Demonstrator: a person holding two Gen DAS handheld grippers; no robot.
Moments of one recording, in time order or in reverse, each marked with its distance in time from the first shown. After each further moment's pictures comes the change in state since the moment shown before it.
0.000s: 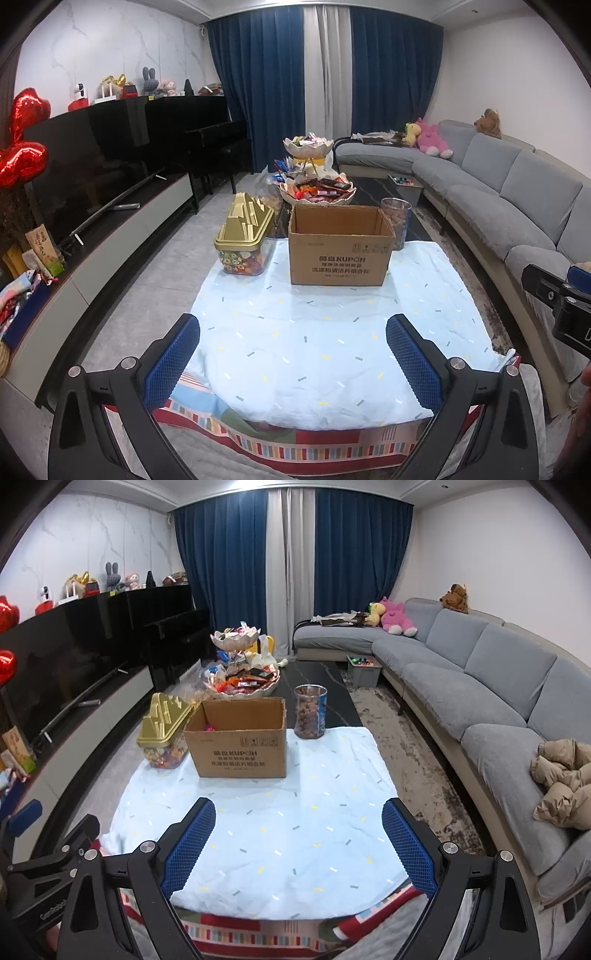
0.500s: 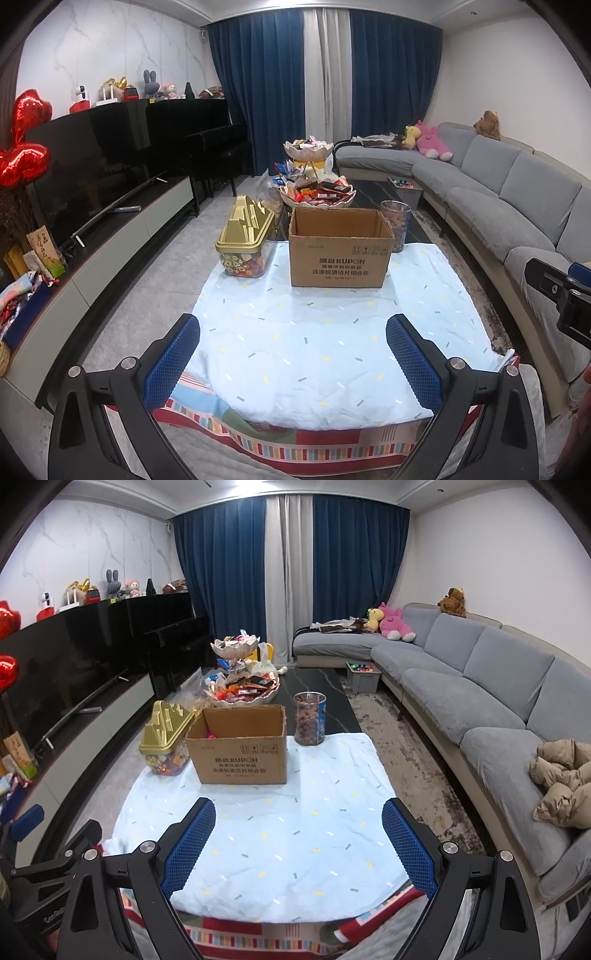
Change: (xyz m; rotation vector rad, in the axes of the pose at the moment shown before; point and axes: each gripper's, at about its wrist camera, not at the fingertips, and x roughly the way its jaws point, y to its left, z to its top) left arm -0.003 0.000 -0.003 0.002 -0.010 -0.001; right arm -0.011 -0.001 -0.002 0.008 -0.027 -0.001
